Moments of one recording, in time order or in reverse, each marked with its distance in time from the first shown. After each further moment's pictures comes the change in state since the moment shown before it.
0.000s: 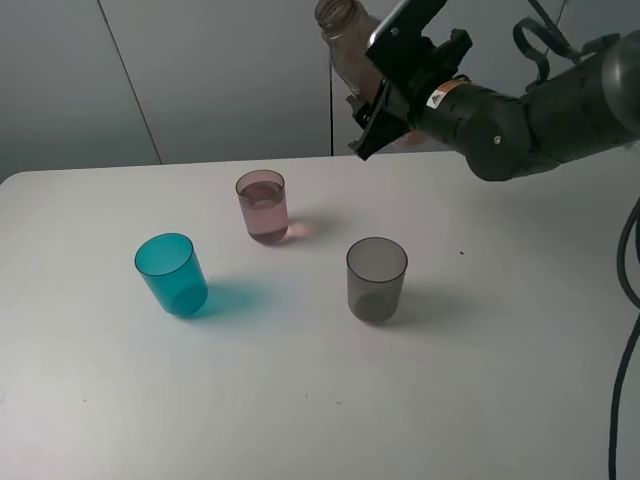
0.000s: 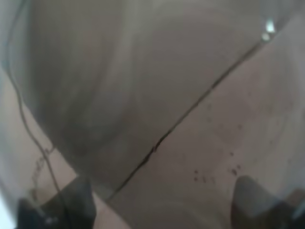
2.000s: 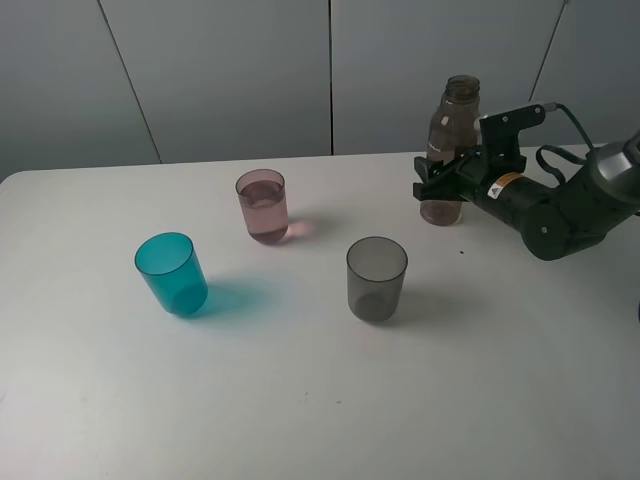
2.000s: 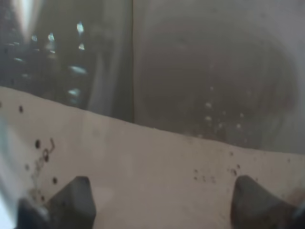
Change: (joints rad) left arm 0.000 0.000 0.000 0.000 0.000 -0.003; right arm -0.309 0.358 0.076 -0.289 -0.377 0.662
